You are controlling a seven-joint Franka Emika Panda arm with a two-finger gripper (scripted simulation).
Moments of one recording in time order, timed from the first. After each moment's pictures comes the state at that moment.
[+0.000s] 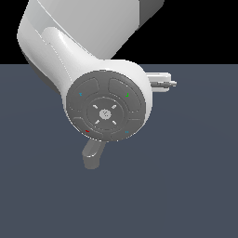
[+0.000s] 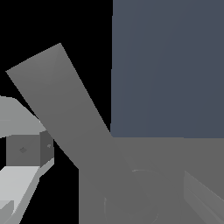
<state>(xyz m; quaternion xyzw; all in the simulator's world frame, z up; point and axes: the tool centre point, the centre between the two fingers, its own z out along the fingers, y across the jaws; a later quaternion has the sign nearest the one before) -0.025 -0.033 0.250 0.05 0.72 -0.06 0.69</state>
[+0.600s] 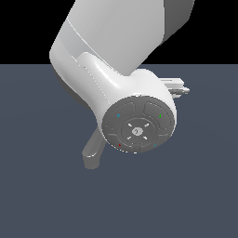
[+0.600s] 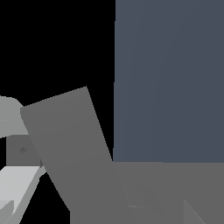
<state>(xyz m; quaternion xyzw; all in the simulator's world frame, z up) -0.022 -0.065 0.239 0.05 0.71 -0.06 0.70</state>
